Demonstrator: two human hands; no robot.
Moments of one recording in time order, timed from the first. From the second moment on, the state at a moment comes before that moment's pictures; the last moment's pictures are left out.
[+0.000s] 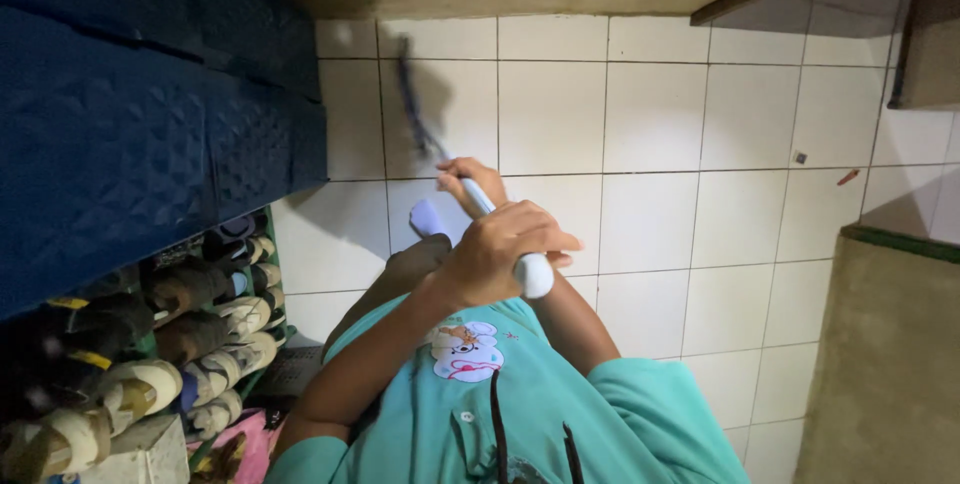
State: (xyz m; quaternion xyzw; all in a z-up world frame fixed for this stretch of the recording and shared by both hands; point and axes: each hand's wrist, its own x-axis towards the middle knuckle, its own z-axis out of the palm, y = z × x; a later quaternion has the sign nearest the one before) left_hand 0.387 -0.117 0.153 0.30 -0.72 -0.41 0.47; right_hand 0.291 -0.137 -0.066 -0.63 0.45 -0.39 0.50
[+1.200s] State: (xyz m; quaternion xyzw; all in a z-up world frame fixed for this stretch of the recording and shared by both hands) left_hand 0.274 -0.302 0.029 0.32 -0.69 -0.56 0.33; right_hand 0.094 -0.291 -0.173 -0.53 0.65 -0.39 0.38
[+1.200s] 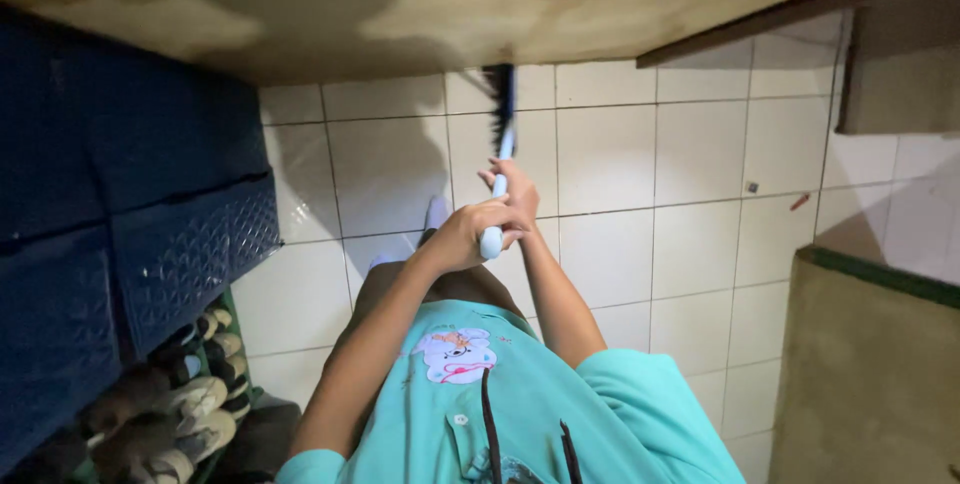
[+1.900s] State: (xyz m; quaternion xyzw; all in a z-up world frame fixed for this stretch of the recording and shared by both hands) left_hand 0.268 -0.294 0.143 0.25 -0.74 -0.47 0.42; right_hand 0.177 -0.300 -0.034 -0.64 0.46 -0.41 0.45
